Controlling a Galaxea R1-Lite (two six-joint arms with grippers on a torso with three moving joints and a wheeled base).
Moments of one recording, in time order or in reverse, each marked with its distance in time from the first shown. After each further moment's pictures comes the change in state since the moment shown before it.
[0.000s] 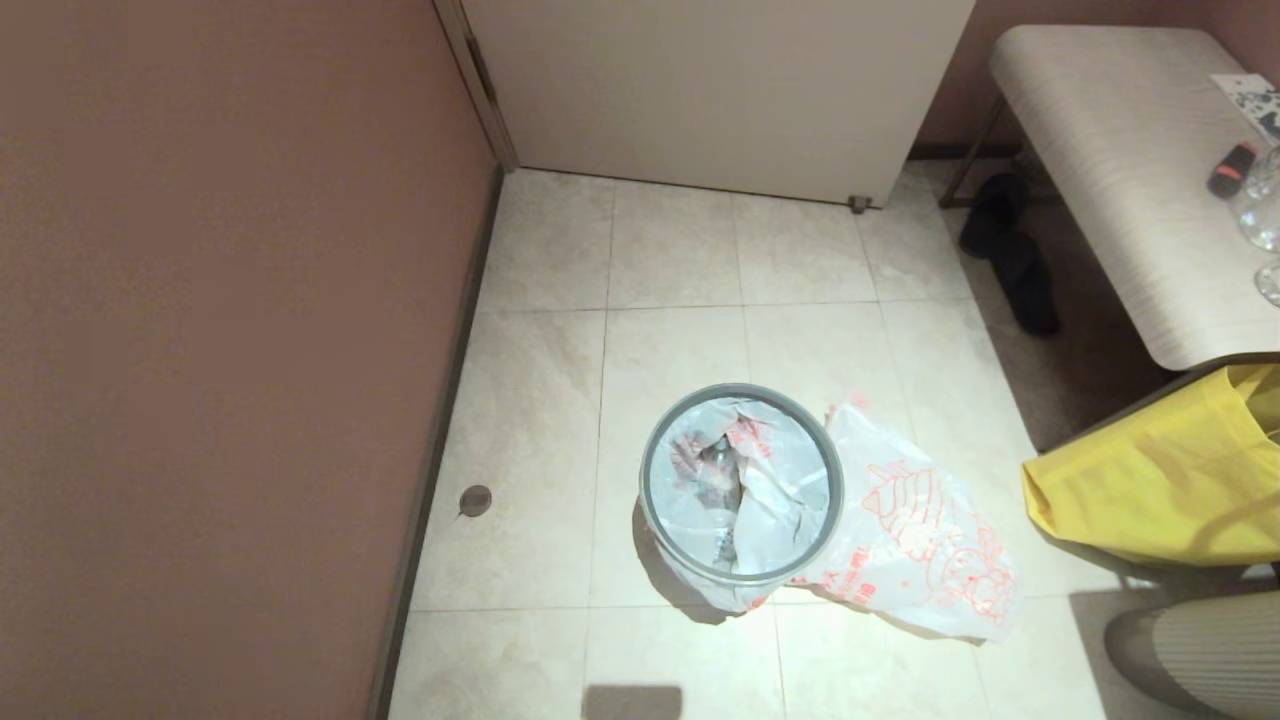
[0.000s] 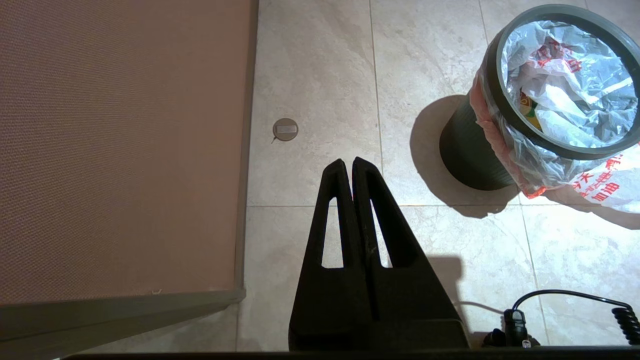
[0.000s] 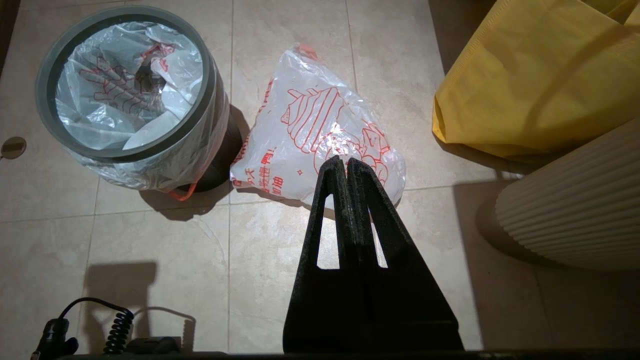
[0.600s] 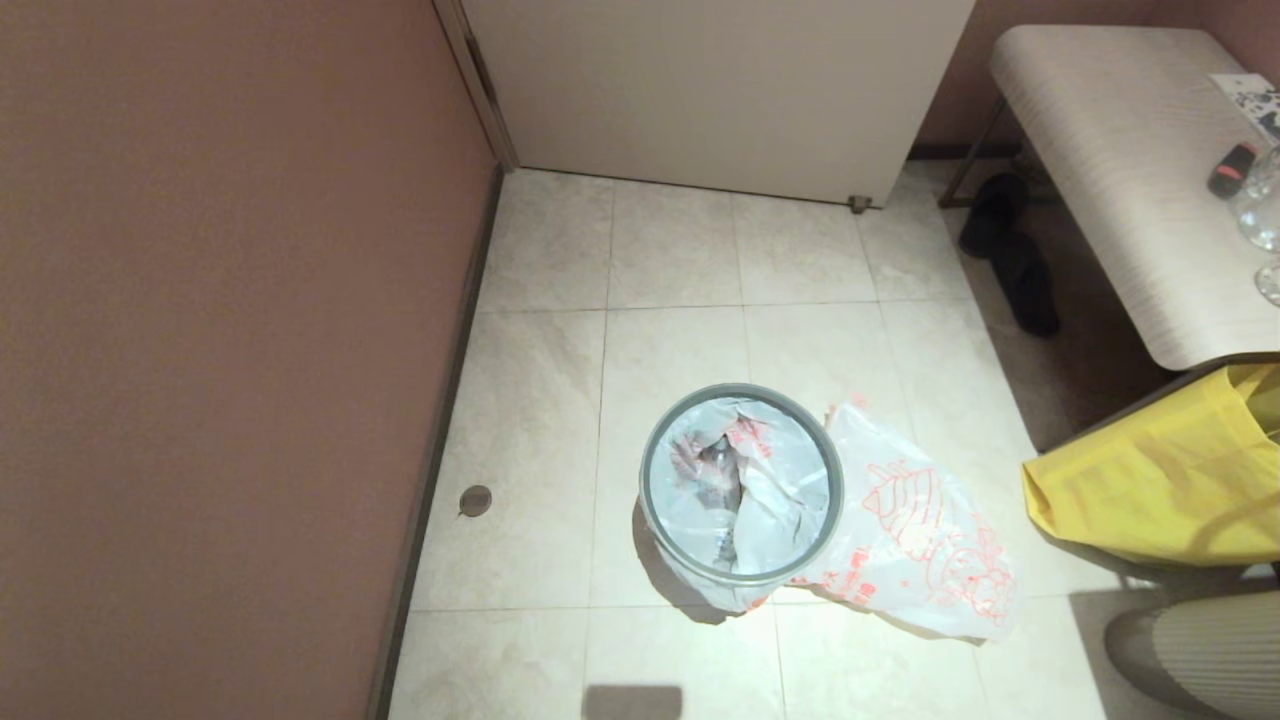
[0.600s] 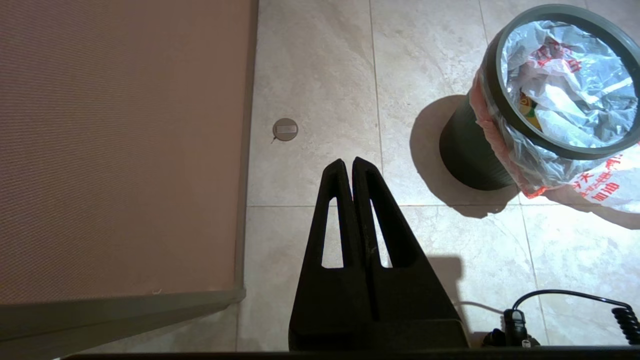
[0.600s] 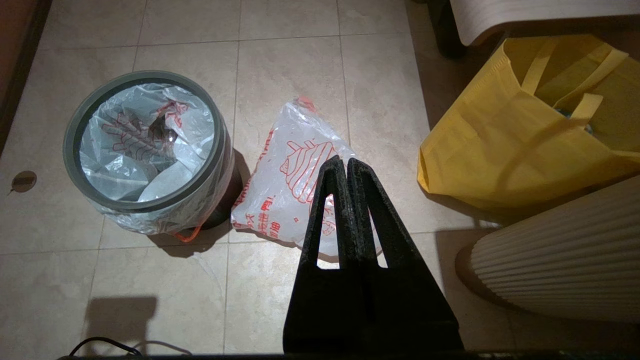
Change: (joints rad) left arm 0.000 0.000 0.000 0.000 0.000 0.000; right arm -0.007 0.161 -0.278 0.057 0.001 -0.038
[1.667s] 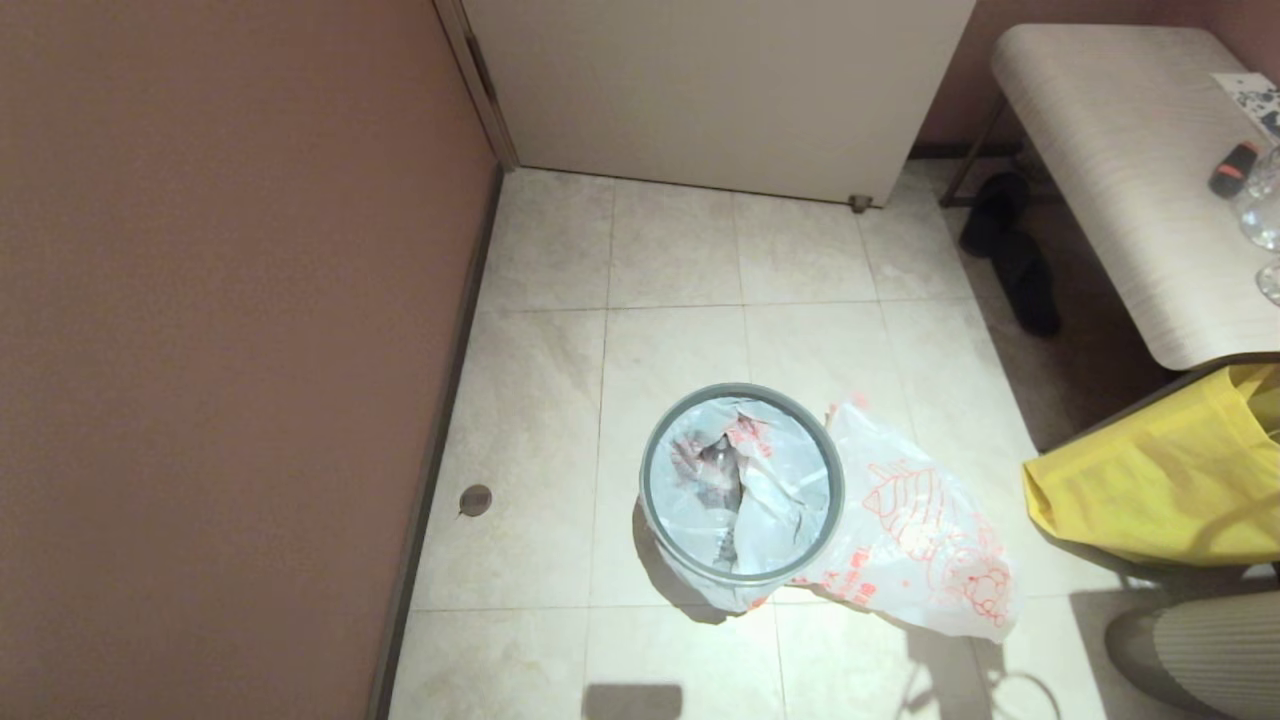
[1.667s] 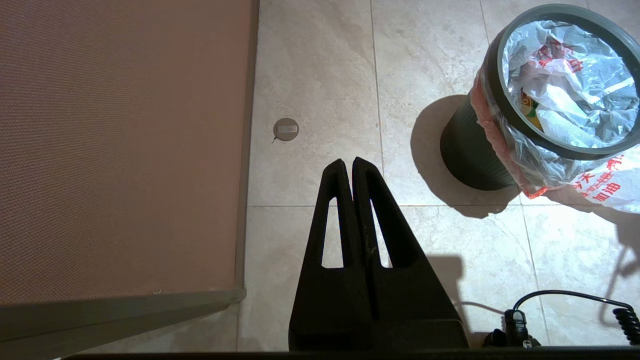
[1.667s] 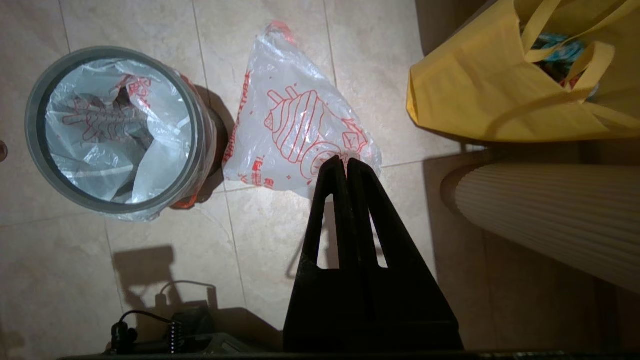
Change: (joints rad) left arm 0.000 0.000 0.000 0.000 0.000 0.000; right arm -0.006 0.775 -0.813 0.448 -0.064 0.074
